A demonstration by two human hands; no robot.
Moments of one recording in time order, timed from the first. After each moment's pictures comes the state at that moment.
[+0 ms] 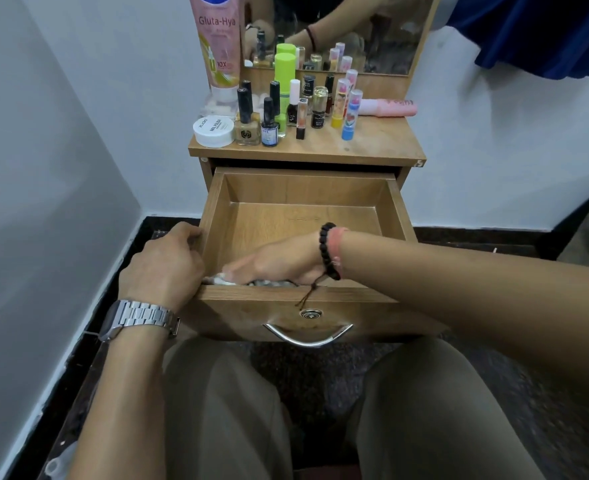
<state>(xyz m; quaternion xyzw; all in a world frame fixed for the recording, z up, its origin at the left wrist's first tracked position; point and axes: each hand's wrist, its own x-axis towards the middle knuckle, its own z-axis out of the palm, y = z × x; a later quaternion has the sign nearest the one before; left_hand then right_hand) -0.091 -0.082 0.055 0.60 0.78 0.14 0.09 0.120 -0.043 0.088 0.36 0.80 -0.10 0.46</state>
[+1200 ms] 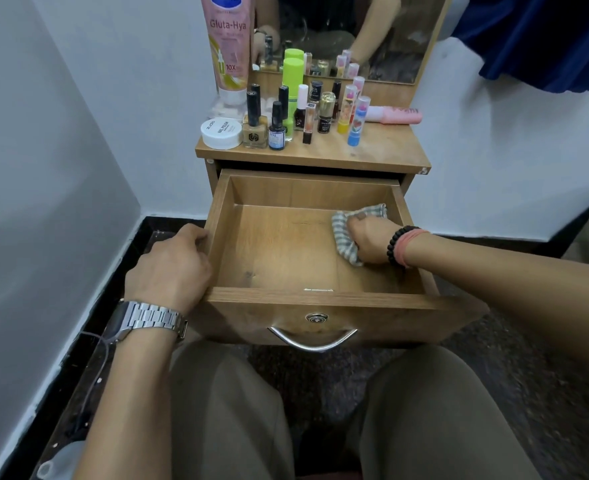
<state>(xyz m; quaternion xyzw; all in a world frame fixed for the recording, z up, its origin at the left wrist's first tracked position) -0.092 -0.082 0.053 0.60 0.78 0.15 0.09 0.175 0.005 0.053 0.59 0.78 -0.05 0.20</state>
